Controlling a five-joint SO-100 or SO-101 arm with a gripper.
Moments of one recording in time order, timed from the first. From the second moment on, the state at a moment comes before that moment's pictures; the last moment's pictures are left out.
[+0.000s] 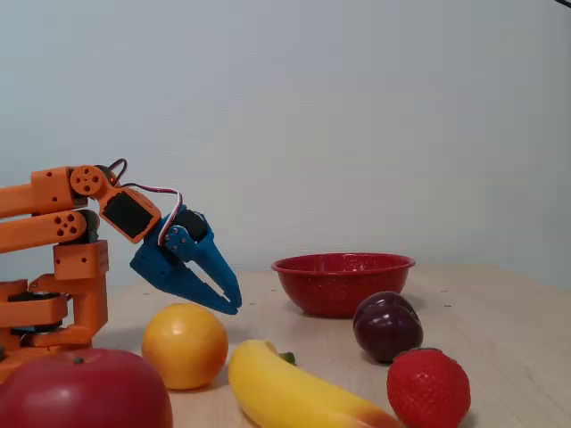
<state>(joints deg) 1.0 189.1 178.6 52.5 -15.9</state>
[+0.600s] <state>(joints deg) 1.0 183.2 176.7 53.4 -13.4</state>
